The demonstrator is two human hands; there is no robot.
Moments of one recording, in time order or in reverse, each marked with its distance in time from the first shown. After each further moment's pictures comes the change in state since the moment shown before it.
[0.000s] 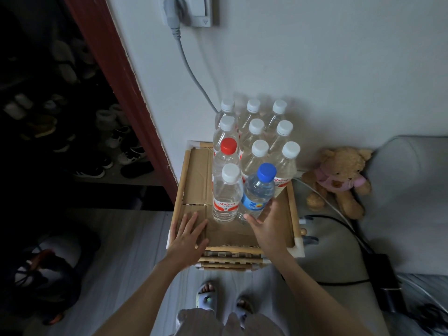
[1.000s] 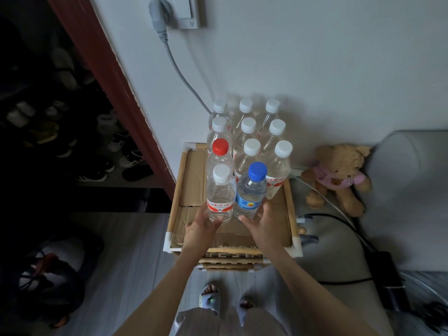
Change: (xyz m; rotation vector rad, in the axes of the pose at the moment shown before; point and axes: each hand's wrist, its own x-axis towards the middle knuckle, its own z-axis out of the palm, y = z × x) left_hand 0.015 0.054 -0.019 -0.798 0.162 -0.177; right_hand 0.005 0.000 -0.004 0.059 -0.123 0.076
